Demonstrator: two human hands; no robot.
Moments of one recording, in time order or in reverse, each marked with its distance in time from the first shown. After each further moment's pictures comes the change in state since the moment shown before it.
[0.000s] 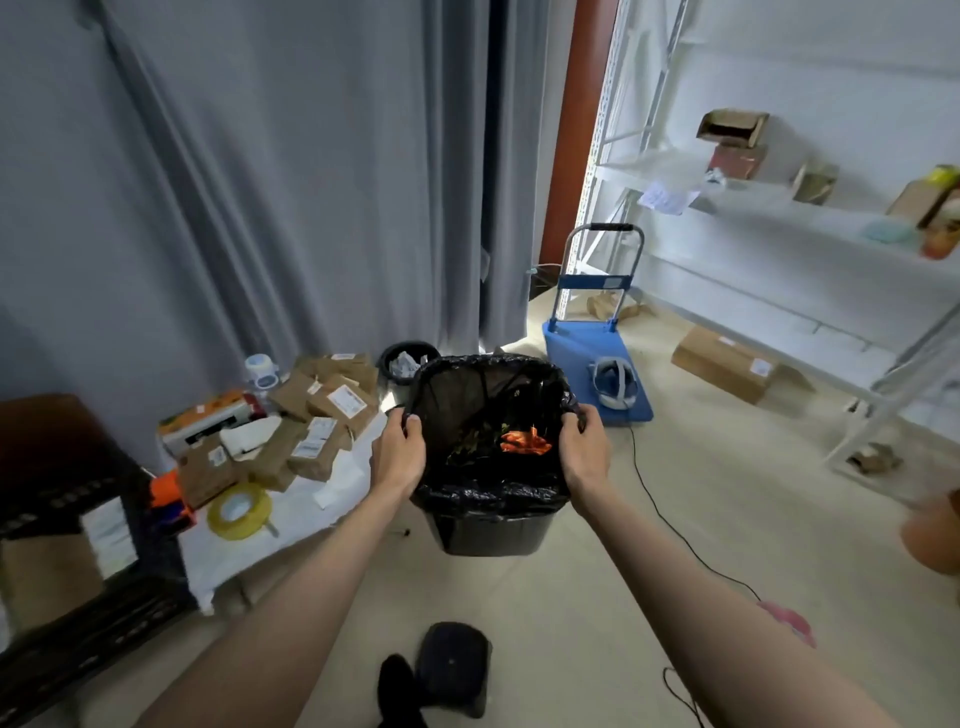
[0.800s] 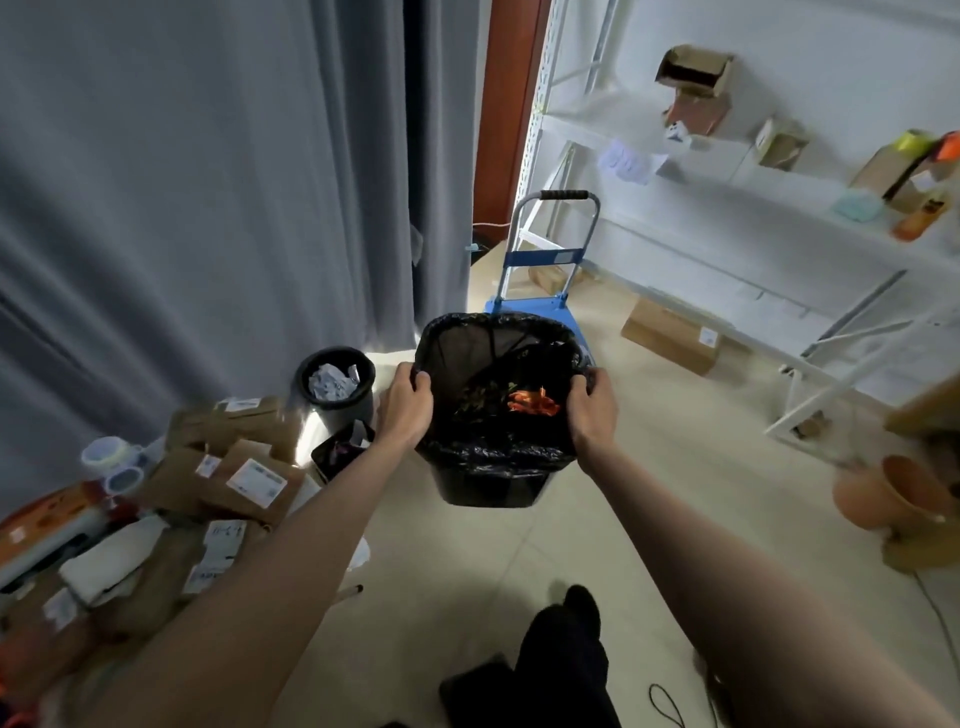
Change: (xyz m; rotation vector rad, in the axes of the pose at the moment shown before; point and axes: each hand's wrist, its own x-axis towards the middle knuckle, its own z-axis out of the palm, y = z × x) left_hand 0.338 0.103 0.114 0.063 -0.248 0.054; right_hand 0.301 -0.070 0.105 -0.100 0.229 0.079
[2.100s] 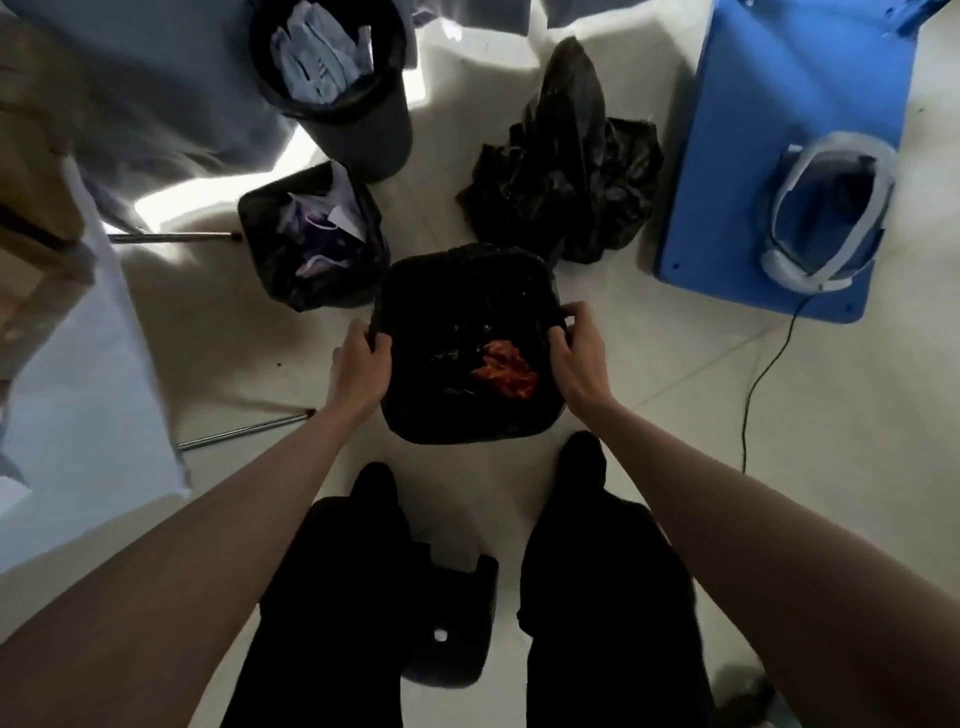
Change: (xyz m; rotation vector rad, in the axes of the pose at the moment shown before) left_hand 0.276 -0.407 0.322 0.144 0.177 -0.621; right_hand 0.319 0.428 0.365 -0.353 -0.793 -0.023
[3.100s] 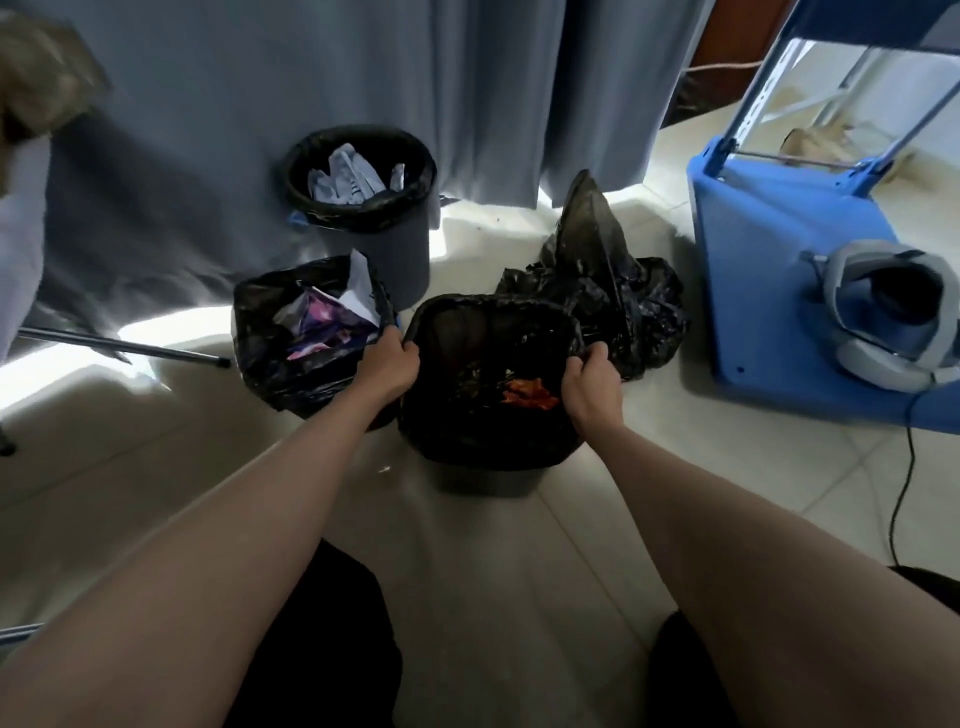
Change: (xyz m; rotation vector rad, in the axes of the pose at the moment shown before) left_hand 0.202 -0.039 0.075 0.091 0.090 0.310; right_hand 0.150 0.073 0.131 -0.005 0.324 -0.170
